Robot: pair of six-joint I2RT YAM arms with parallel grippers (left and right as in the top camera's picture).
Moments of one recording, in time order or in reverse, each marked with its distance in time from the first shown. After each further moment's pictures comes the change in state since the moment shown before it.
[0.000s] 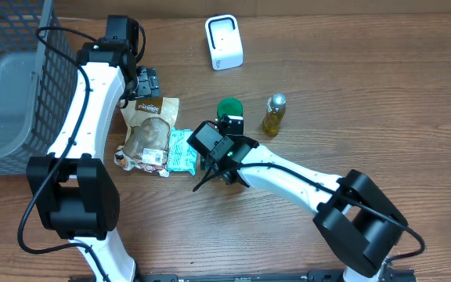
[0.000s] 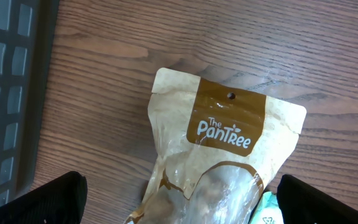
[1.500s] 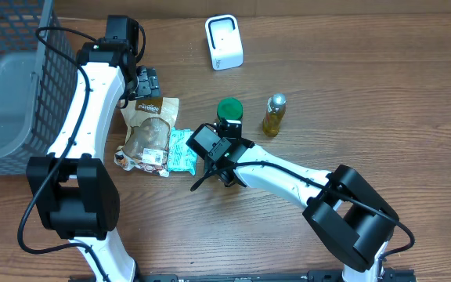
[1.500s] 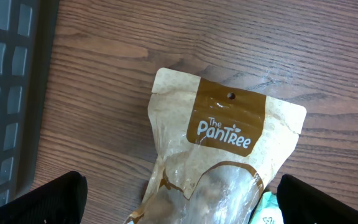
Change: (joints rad) left arm 0.000 0.000 0.000 0.000 0.000 0.000; right arm 0.000 0.042 -0.005 0.022 -0.028 0.005
